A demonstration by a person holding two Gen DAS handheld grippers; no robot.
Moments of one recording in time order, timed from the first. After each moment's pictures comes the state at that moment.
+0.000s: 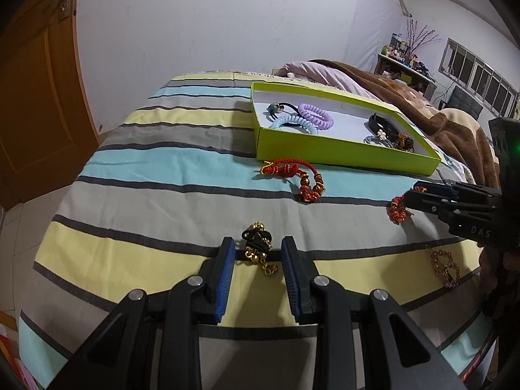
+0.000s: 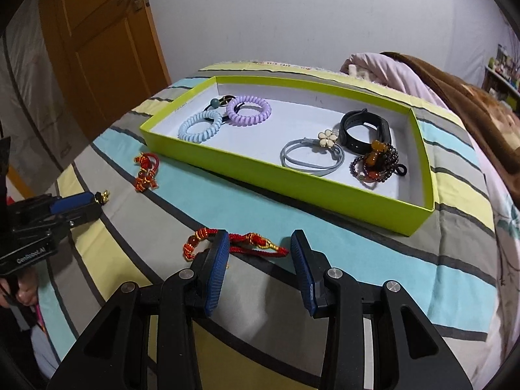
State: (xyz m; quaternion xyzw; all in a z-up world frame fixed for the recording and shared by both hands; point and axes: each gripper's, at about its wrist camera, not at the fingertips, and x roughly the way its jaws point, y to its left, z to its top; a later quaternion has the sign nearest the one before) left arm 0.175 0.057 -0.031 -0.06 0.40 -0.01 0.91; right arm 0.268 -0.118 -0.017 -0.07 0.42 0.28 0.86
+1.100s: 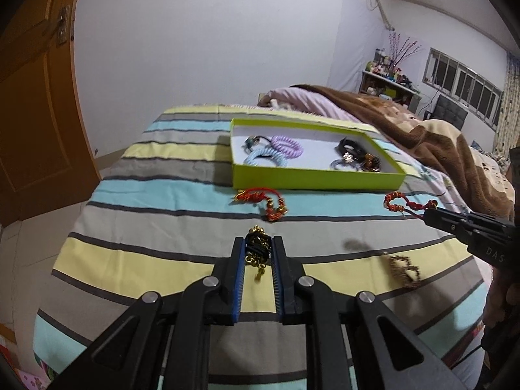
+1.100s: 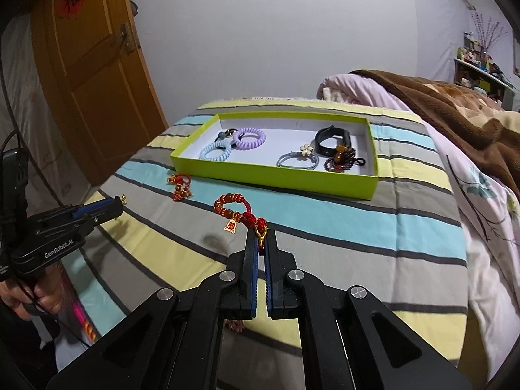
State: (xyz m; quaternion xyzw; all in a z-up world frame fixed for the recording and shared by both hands) left arm 0.145 0.042 0.008 -0.05 0.35 -0.03 0.94; right arm 0.193 -0.147 0.026 -0.01 0.37 0.24 0.90
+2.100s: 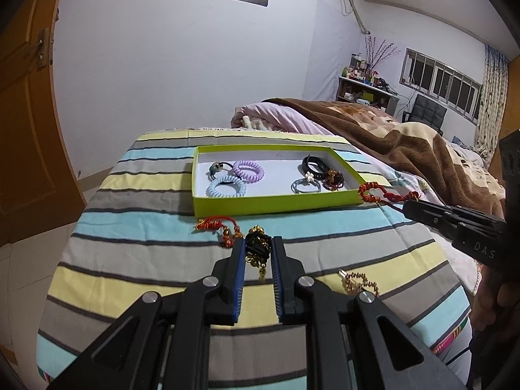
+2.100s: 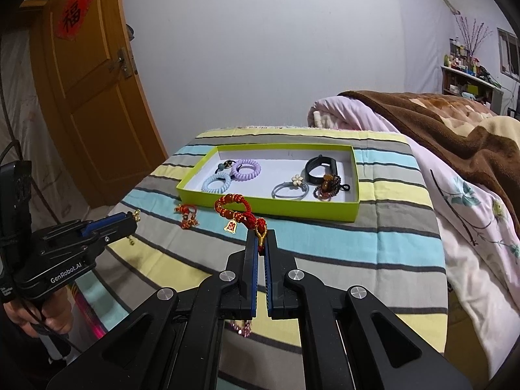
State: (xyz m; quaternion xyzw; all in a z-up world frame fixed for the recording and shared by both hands) left arm 0.149 0.011 0.035 -0.04 0.32 -0.07 0.94; right arm 0.181 -0.158 0.059 0.01 0.33 0.23 0.92
